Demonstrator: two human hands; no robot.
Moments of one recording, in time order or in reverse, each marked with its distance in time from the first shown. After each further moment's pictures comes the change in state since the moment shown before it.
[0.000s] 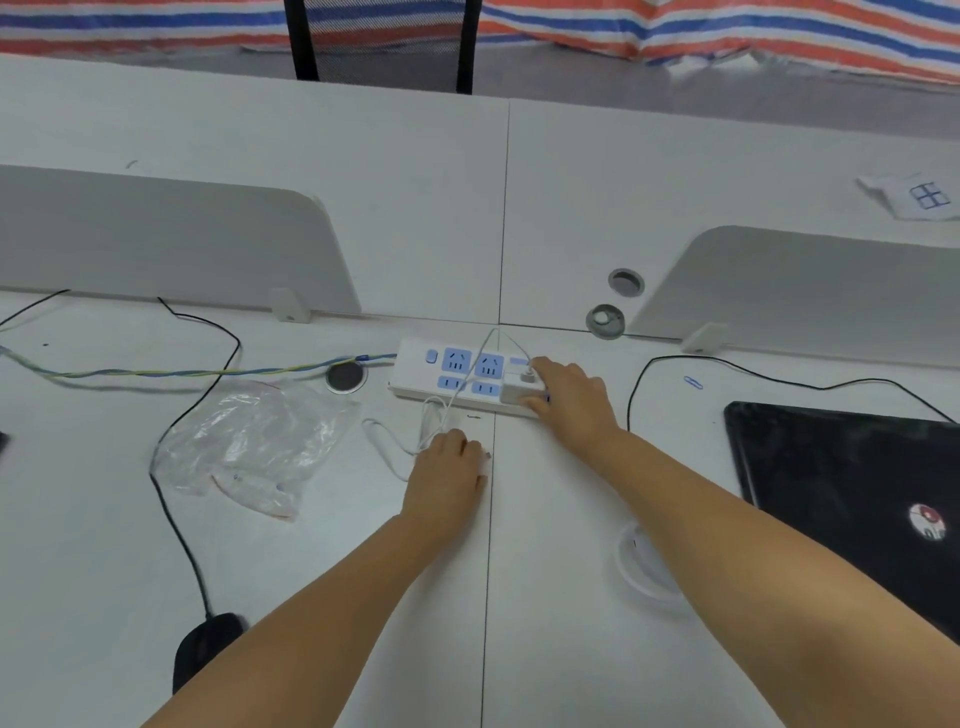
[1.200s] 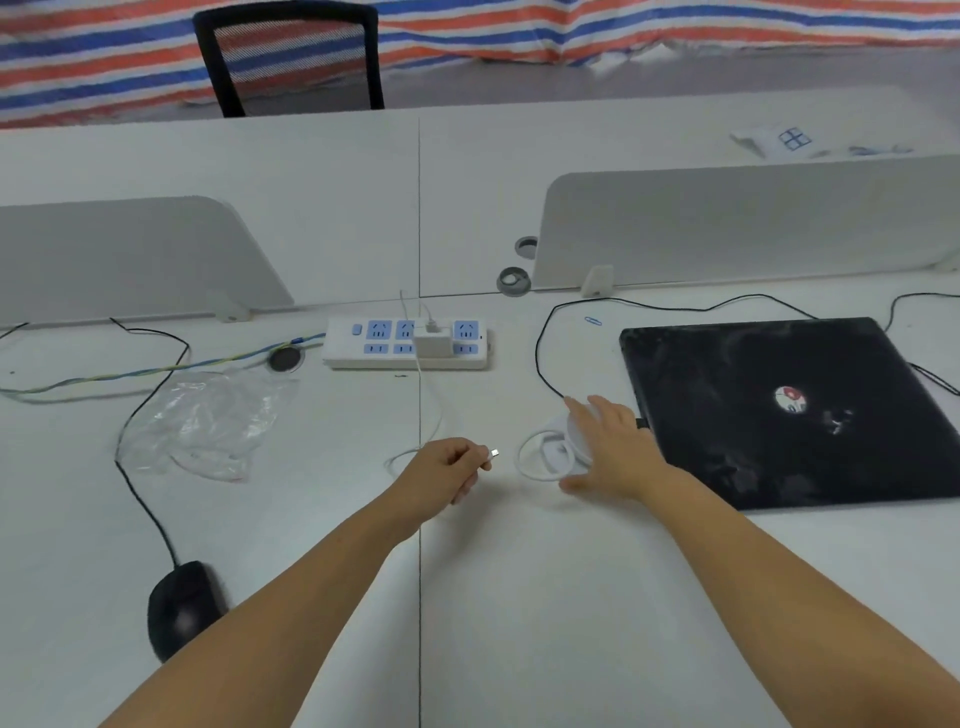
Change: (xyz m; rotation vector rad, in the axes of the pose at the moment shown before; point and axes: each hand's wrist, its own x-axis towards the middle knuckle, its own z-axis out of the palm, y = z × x) left_hand -0.069 0.109 -0.042 -1.001 -0.354 -0.293; right_hand -0.168 0.123 0.001 -0.086 -0.204 0.184
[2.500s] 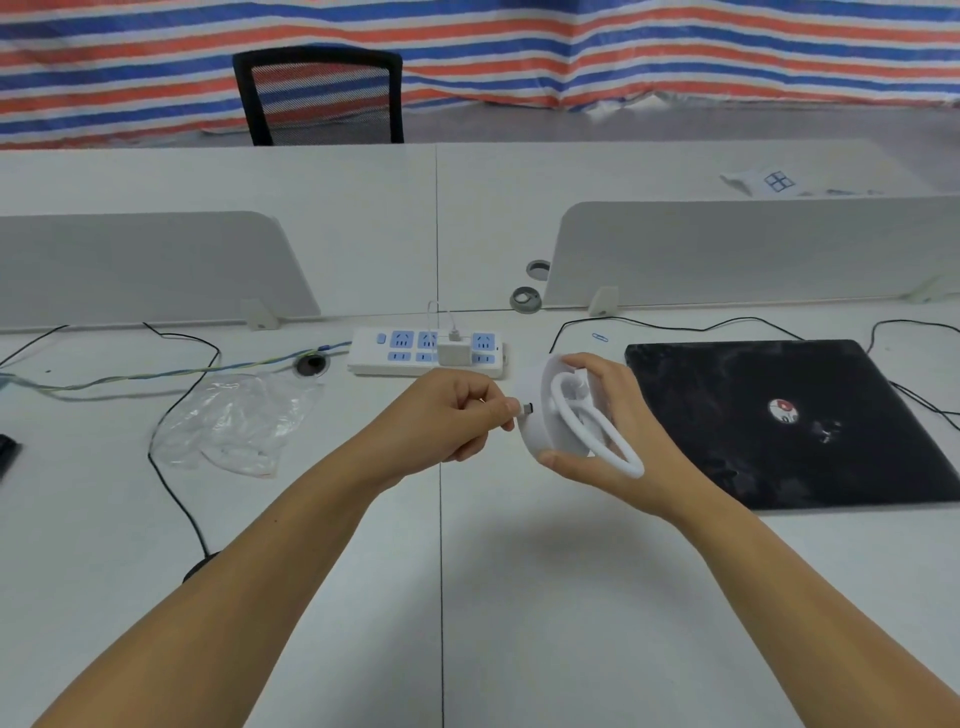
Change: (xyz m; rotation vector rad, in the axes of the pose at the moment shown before) left_hand -0.086 0.102 -0.042 0.179 -0.059 0.275; right_hand -0.101 -0.084 -0.083 0.635 0.296 -0.352
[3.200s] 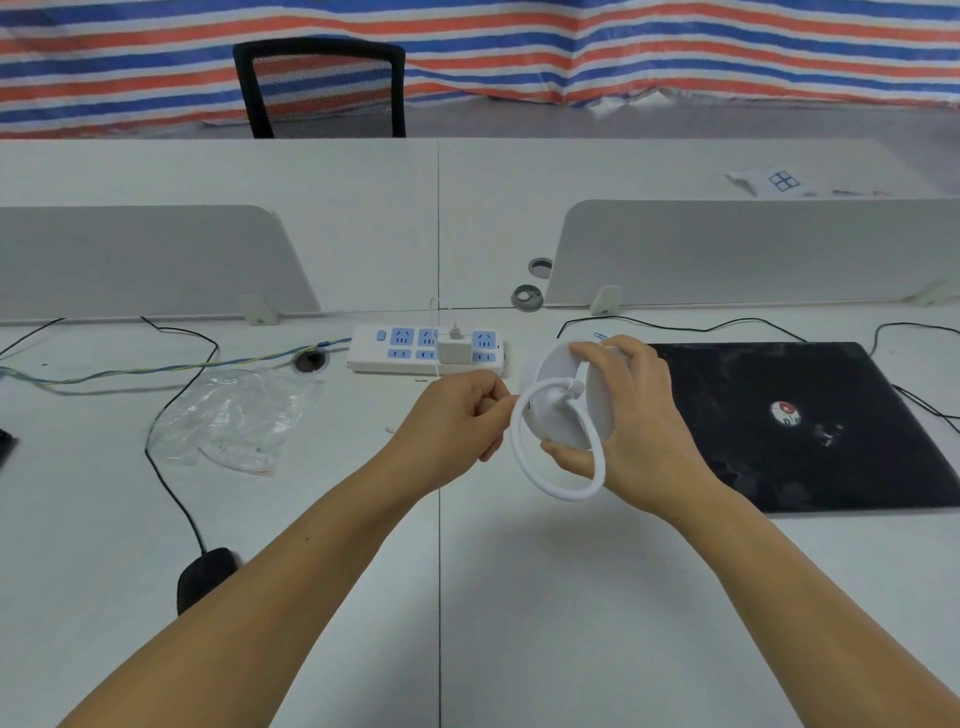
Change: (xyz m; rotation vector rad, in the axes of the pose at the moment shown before) left_hand 0.010 -0.009 0.019 0.120 0.199 0.017; right_hand 0.002 -0.023 -0.005 -0.428 0.144 0.013
